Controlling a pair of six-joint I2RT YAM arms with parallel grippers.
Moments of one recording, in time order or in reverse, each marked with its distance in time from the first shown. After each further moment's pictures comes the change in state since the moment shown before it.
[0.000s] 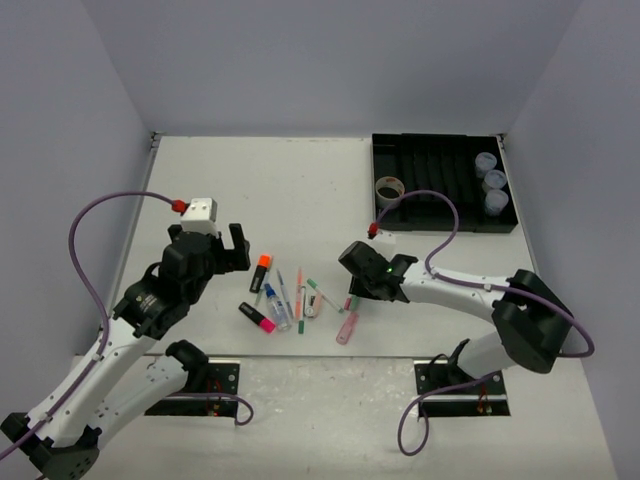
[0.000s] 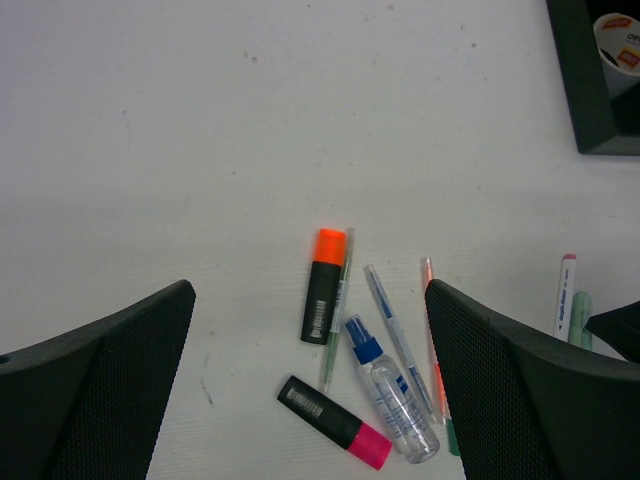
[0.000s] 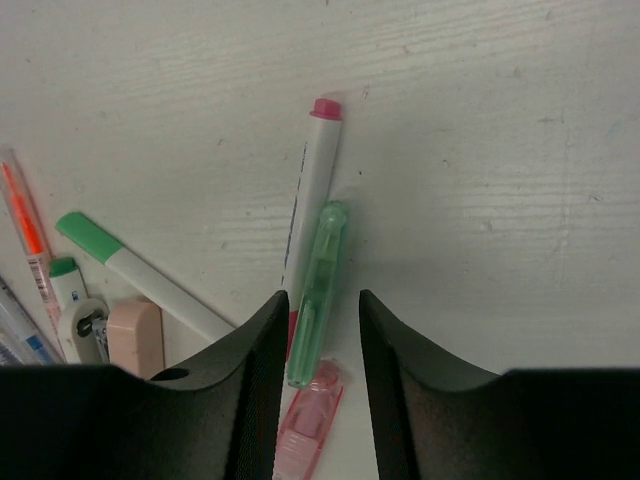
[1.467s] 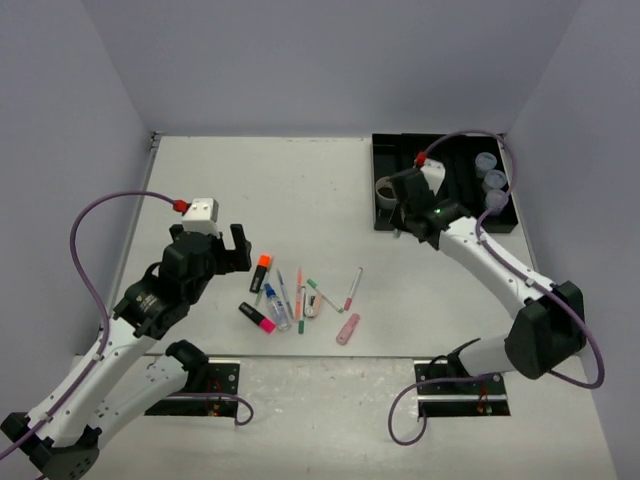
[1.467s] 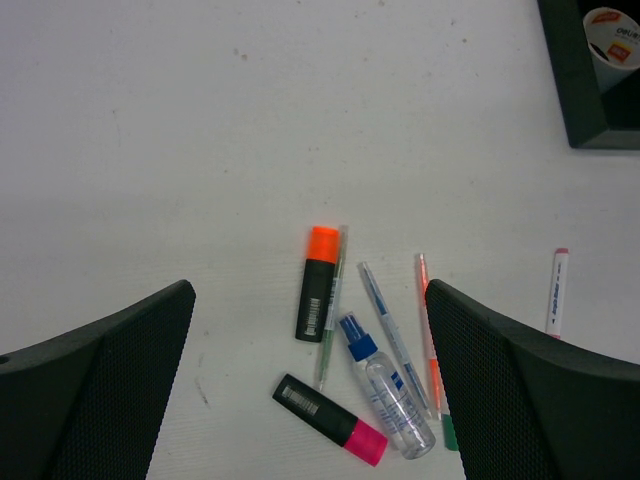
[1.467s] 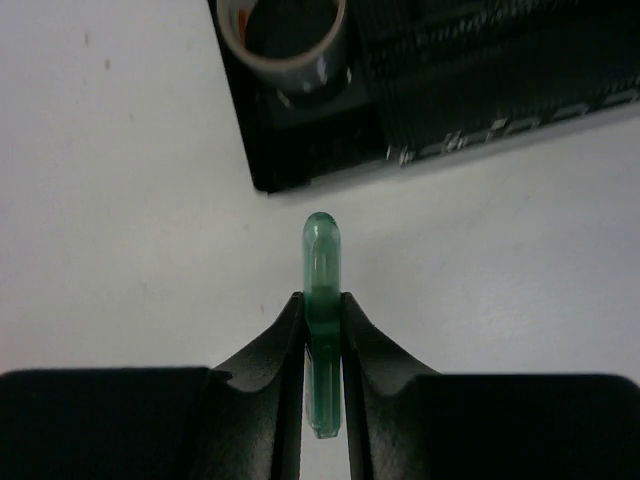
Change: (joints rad) left arm 0.000 0.001 0.000 0.002 0.020 0.001; right arm -0.378 -0.056 0.310 -0.116 0.067 -0.318
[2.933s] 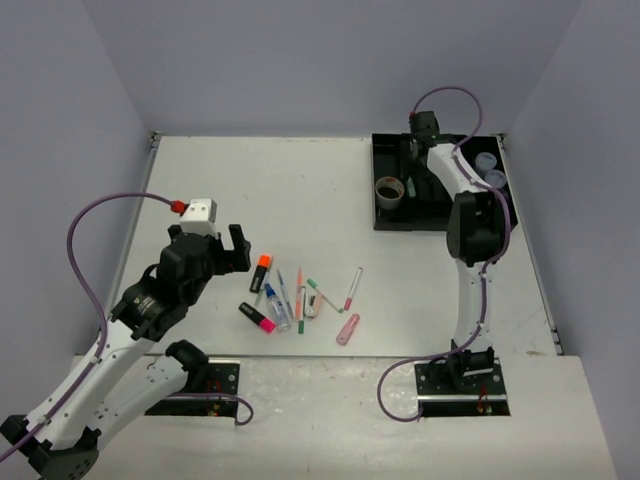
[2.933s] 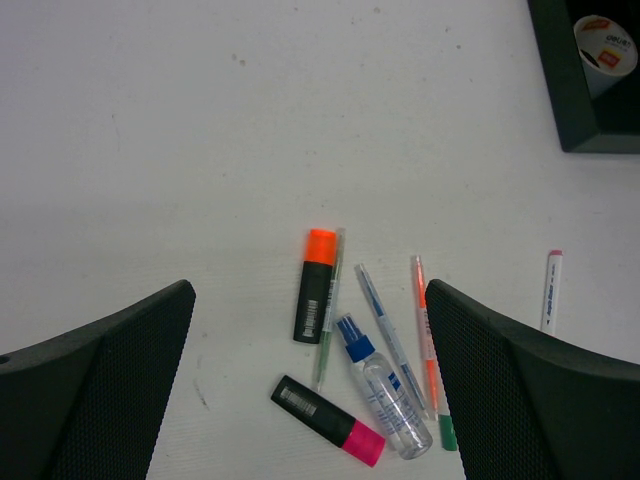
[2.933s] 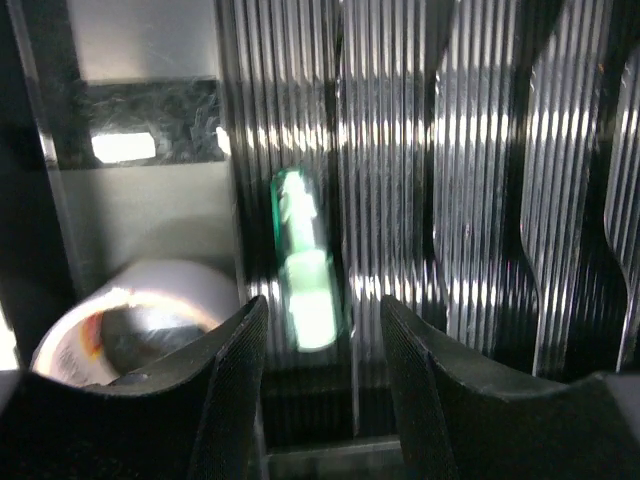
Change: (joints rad) left arm -0.002 -0.016 0.000 0.000 0.001 0.000; right arm -0.379 0.913 0.893 -0.079 -0.257 -0.589
